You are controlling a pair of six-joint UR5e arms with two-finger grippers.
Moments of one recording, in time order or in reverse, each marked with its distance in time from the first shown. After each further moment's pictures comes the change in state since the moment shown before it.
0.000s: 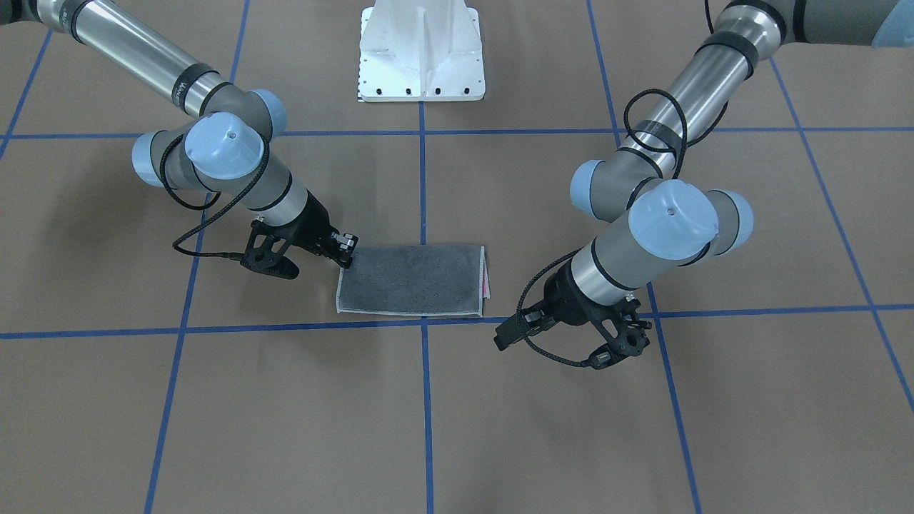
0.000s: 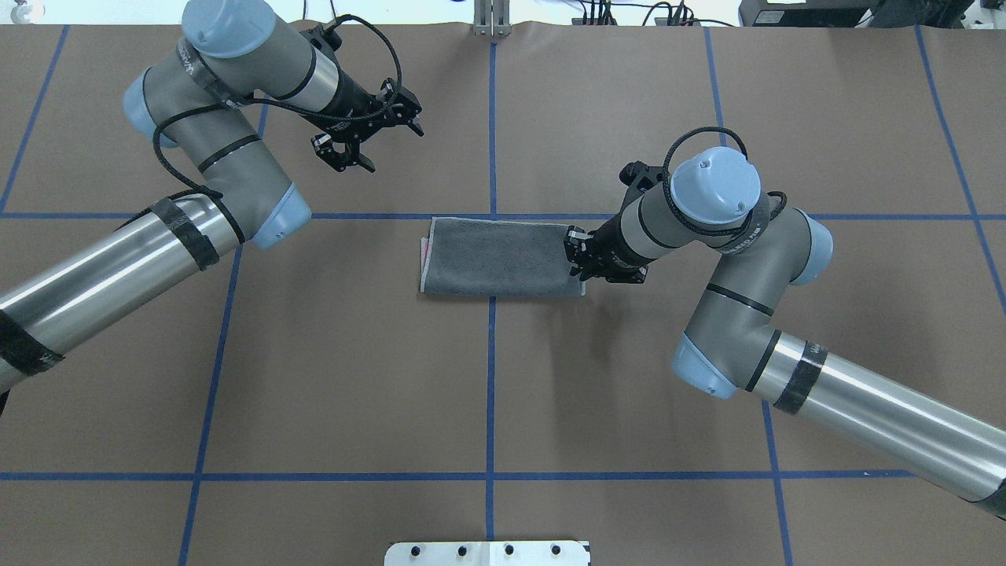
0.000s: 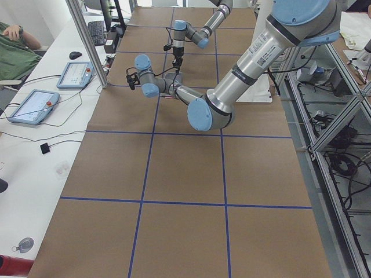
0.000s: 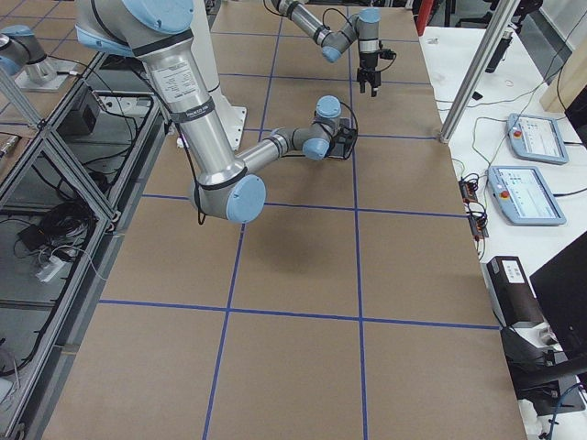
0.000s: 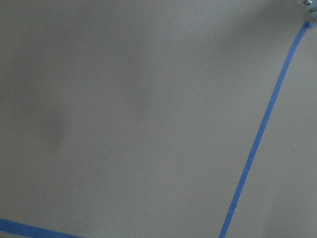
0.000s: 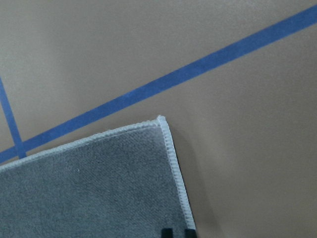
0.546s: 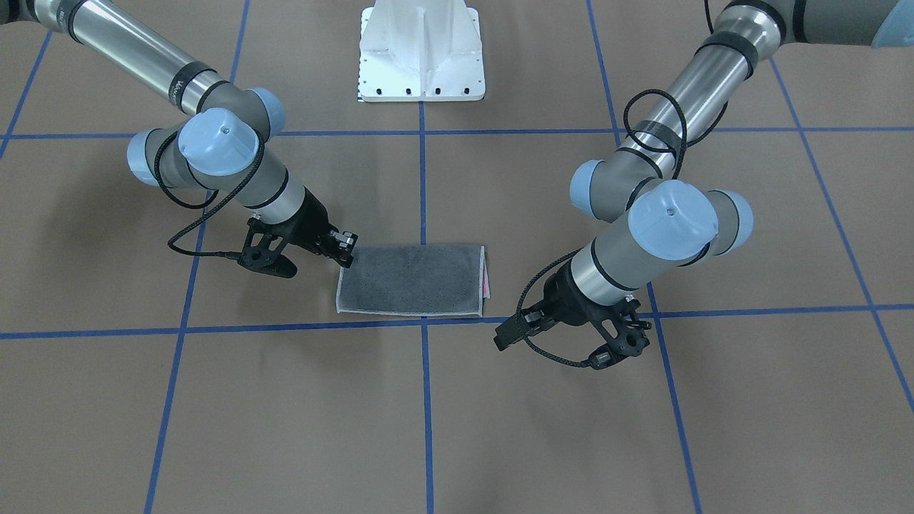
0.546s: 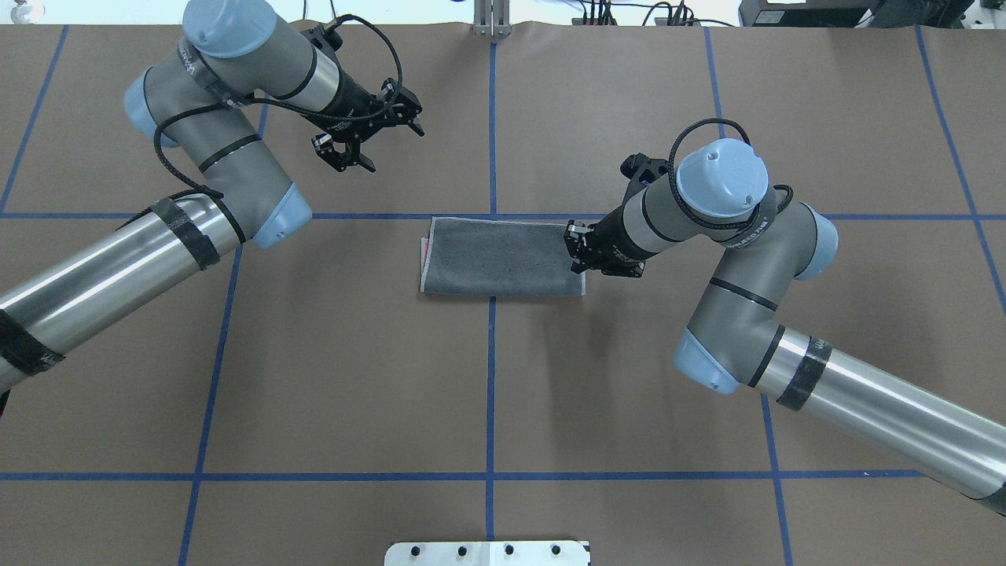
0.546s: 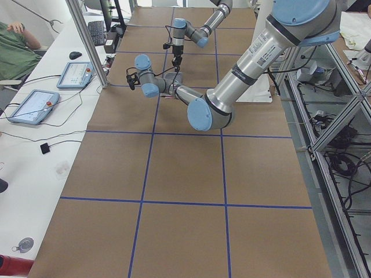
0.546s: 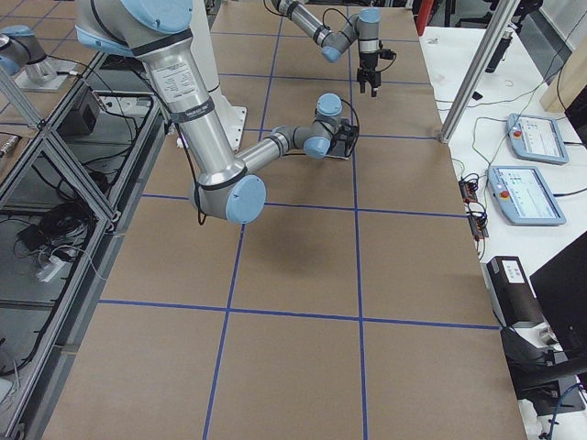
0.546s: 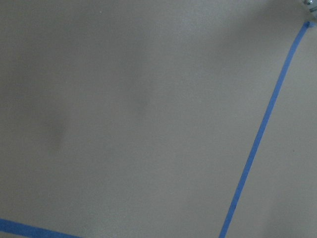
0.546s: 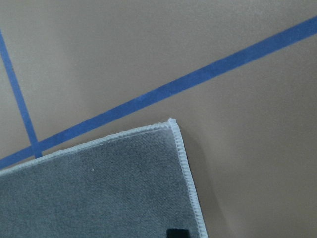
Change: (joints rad) left arm 0.000 -0.001 0.001 -0.001 0.000 0.001; right arm 0.011 -0.001 0.016 0.006 0.009 -0.001
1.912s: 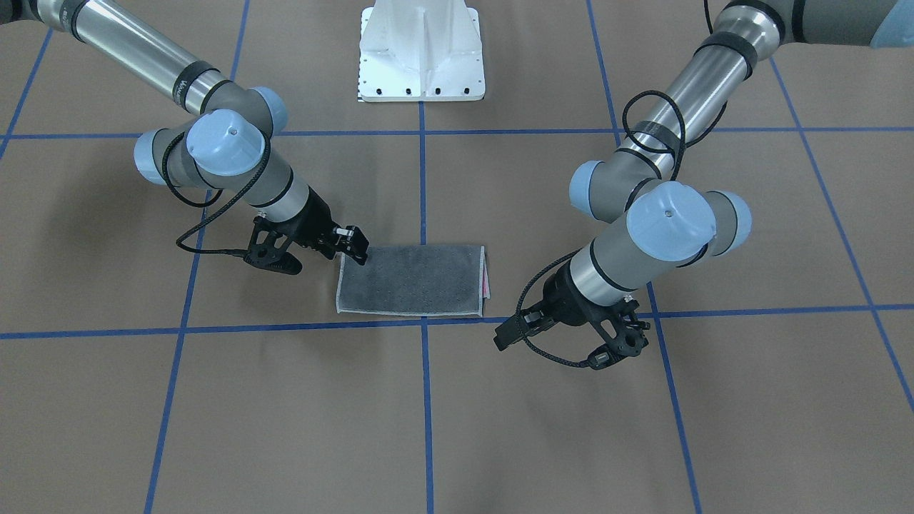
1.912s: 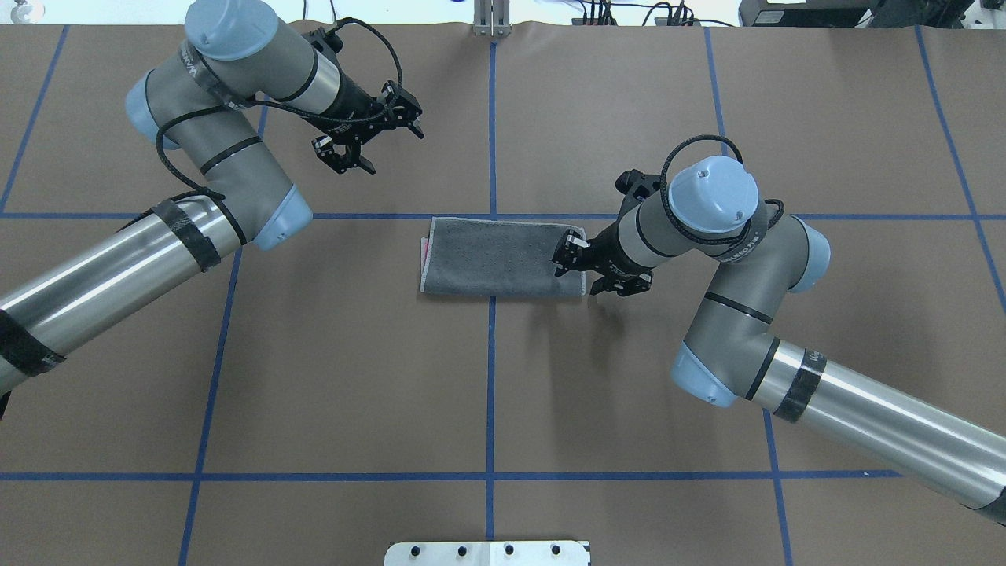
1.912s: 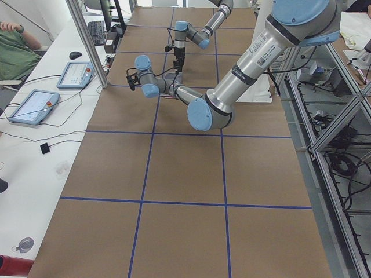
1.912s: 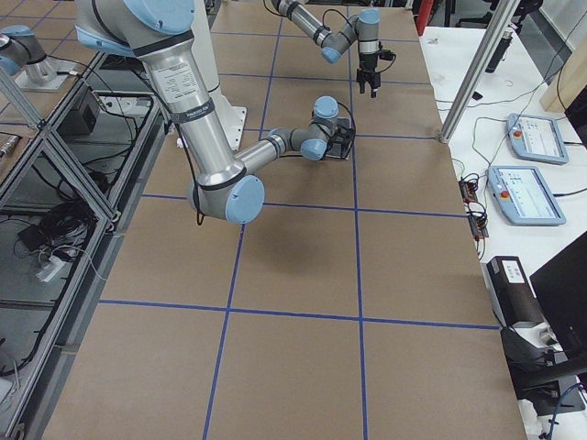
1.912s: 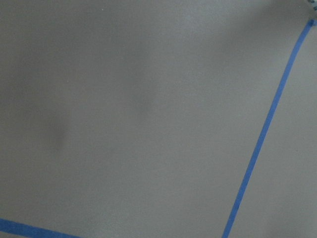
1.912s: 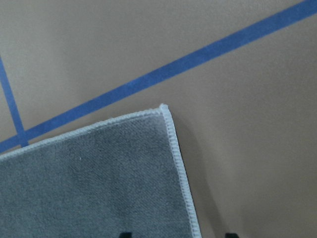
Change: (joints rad) left arm 0.003 0.000 0.005 0.001 0.001 0.001; right arm -0.029 -0.006 -0.009 0.000 -0.007 -0.002
